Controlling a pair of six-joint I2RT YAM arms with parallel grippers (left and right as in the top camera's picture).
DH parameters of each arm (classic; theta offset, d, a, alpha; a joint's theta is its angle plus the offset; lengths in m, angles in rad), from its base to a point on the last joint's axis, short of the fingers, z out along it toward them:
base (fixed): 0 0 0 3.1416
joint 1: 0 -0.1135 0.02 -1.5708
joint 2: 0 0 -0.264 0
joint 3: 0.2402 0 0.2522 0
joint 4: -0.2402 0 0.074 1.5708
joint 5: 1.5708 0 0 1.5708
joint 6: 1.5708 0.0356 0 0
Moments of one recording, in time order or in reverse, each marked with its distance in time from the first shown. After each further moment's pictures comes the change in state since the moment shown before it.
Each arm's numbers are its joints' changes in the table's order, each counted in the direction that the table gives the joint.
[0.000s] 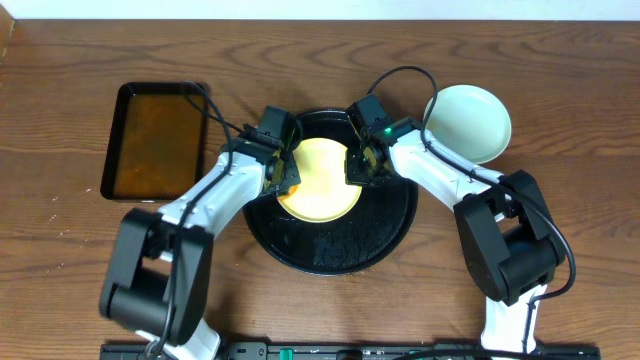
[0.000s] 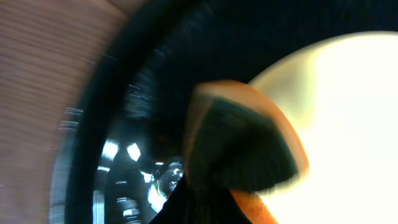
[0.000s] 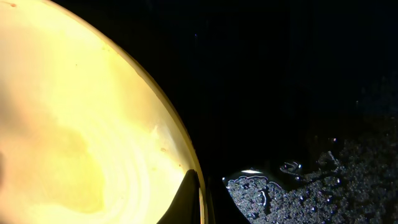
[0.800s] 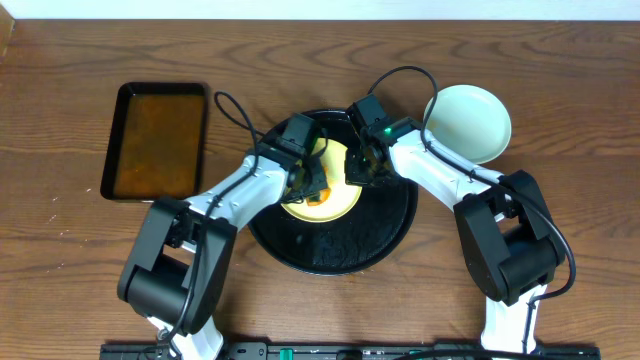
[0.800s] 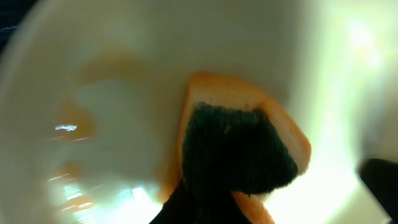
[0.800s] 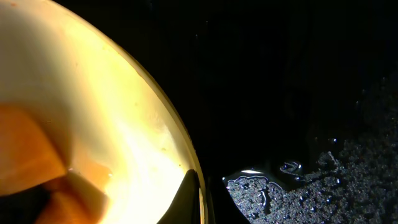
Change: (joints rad) left arm 0.094 -0.081 0.004 0.085 0.185 -0.099; right arm 0.000 0.000 0.000 -0.001 0.001 0.005
